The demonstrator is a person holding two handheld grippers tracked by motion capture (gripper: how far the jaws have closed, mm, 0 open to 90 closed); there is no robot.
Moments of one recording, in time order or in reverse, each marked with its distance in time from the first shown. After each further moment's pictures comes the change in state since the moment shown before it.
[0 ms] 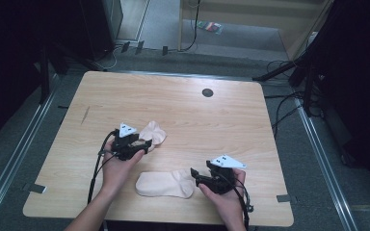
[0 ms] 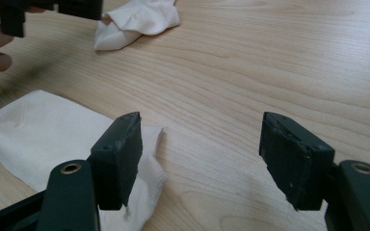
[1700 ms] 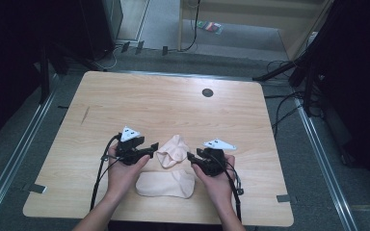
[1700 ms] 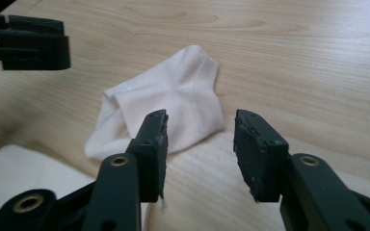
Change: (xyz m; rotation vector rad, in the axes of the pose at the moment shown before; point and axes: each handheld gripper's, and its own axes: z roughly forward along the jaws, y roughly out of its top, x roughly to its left) left arm -0.018 -0.009 -0.018 -0.058 -0.102 -0.045; right arm -0.004 0.036 0.042 0.022 -0.019 0.059
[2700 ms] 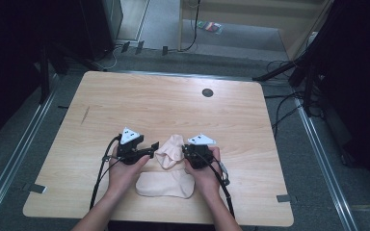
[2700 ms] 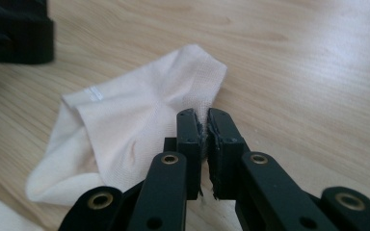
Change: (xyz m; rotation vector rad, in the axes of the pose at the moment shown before) left arm 0.010 -0.012 0.018 -0.056 -0.028 0.004; right arm 0.014 0.005 0.043 0.004 -0.063 -0.171
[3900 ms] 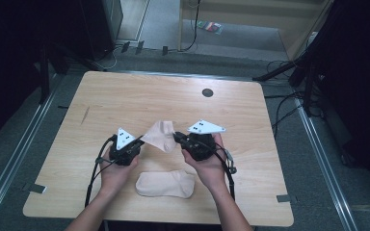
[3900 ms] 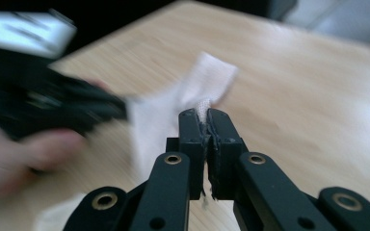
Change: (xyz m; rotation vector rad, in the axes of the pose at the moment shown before) left arm 0.005 0.000 -0.025 -0.076 0.161 0.225; right arm 0.008 0.056 -0.055 -0.124 0.198 -0.064
